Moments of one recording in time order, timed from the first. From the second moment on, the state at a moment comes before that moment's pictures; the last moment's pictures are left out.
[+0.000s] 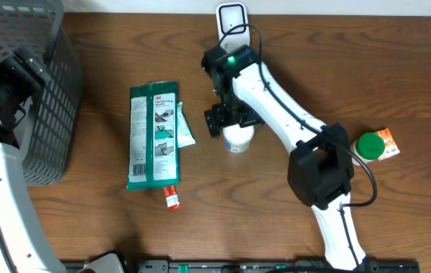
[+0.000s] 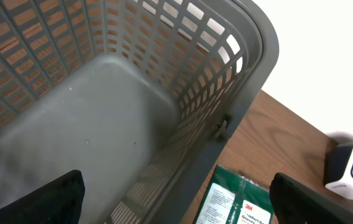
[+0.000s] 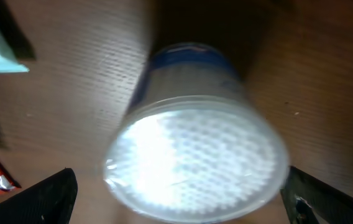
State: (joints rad) left arm 0.44 1.37 1.55 -0.85 0.12 -0.28; right arm 0.60 2.30 2.09 -1.48 -0.04 0.33
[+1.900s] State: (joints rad) left arm 0.44 1.37 1.55 -0.85 0.12 -0.28; right arm 0.62 2.30 1.92 -1.30 0.01 0.32
